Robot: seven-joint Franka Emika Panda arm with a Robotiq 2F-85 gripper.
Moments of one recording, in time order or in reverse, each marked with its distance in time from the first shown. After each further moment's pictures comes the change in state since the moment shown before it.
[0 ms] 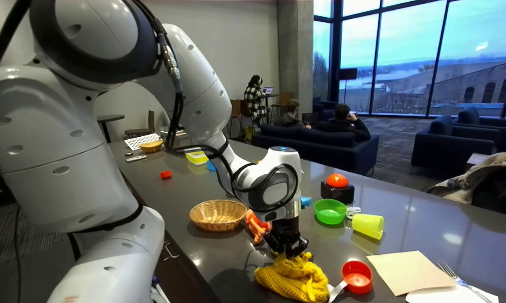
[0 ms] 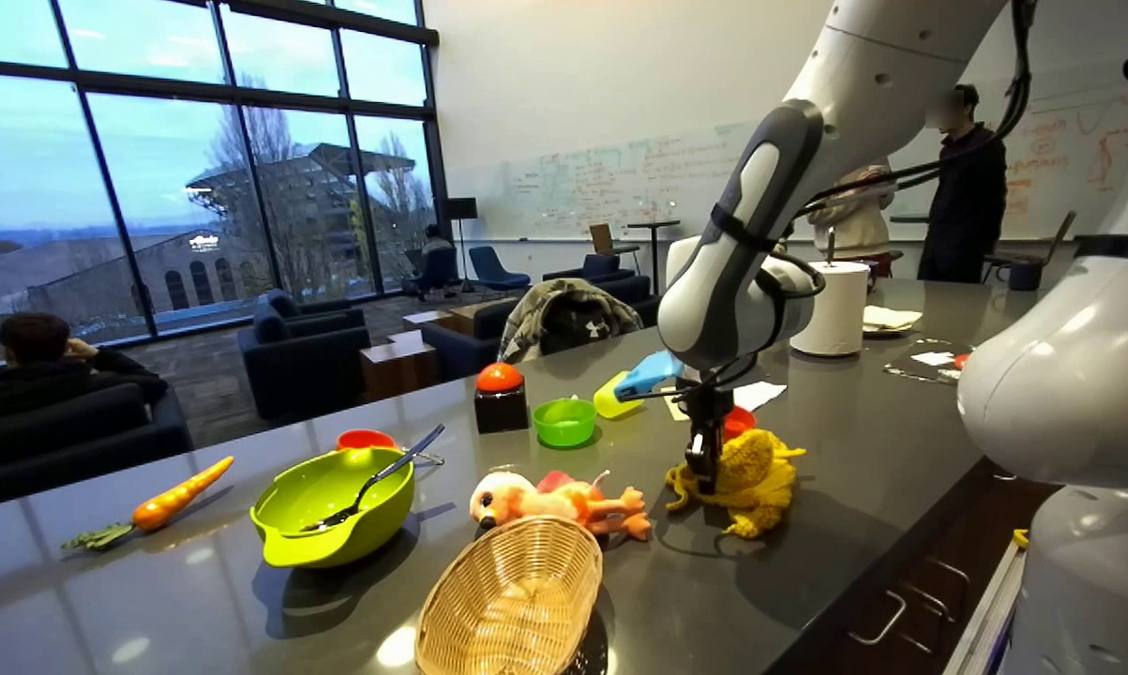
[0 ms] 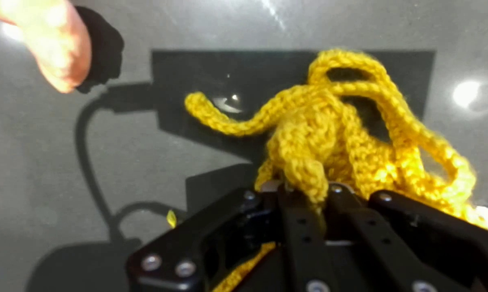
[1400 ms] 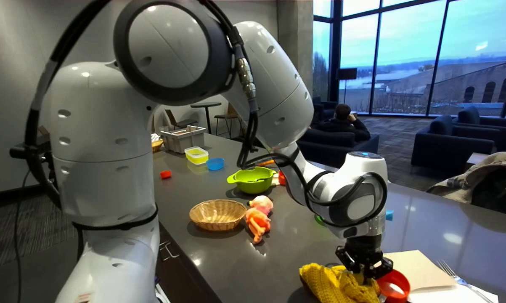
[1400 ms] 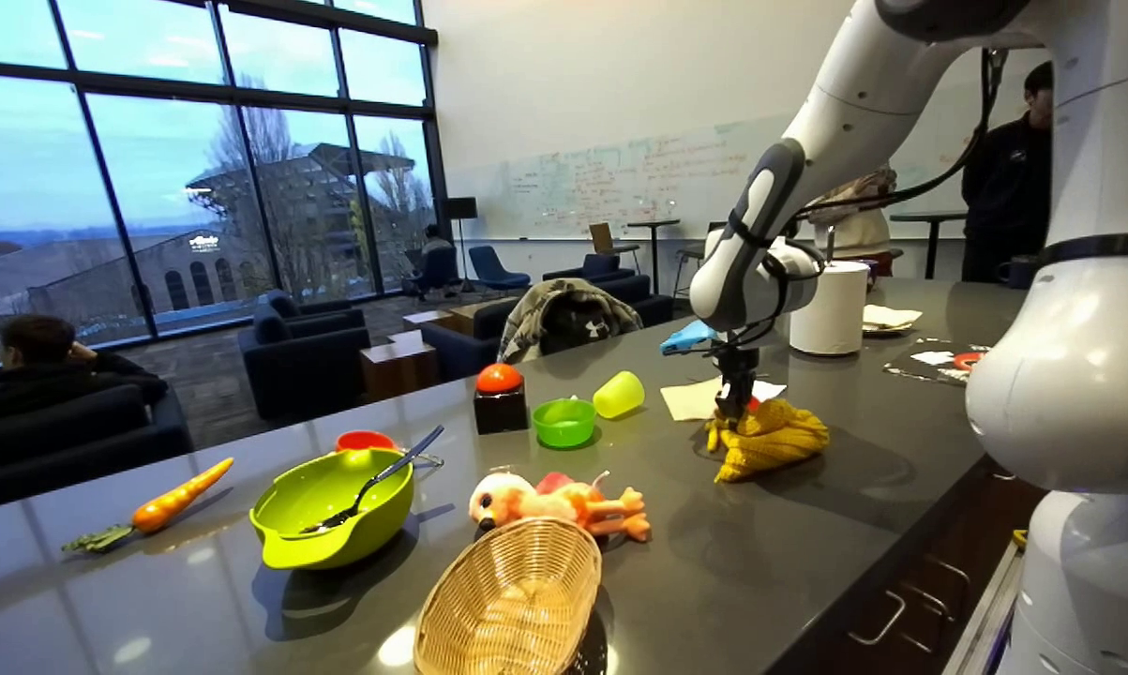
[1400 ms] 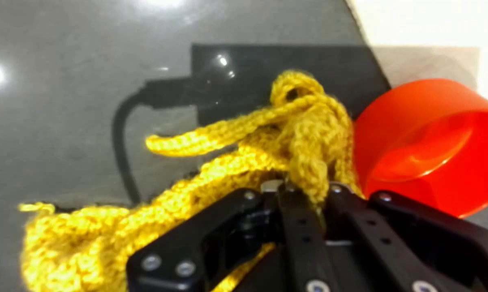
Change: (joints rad) arm 0.140 0.293 -0.527 0.351 -0.246 -0.026 -0.002
